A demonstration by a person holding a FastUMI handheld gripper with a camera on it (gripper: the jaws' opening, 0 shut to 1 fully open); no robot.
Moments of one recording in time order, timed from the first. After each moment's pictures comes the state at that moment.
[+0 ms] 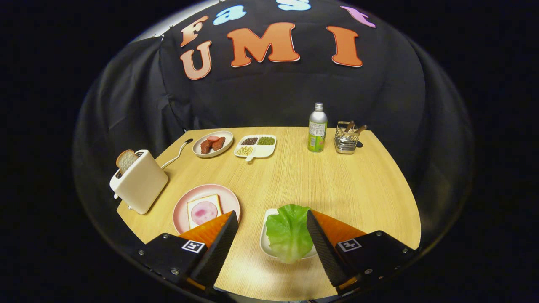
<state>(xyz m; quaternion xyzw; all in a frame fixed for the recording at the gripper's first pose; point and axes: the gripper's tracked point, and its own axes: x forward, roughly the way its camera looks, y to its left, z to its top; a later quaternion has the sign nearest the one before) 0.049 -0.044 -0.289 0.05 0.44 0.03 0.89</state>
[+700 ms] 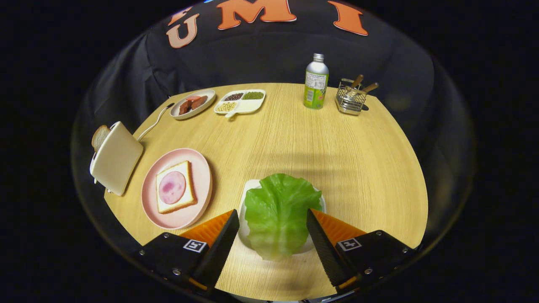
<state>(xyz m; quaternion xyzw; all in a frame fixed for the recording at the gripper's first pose) 0.033 -0.064 -0.379 0.02 0.56 0.02 0.83</state>
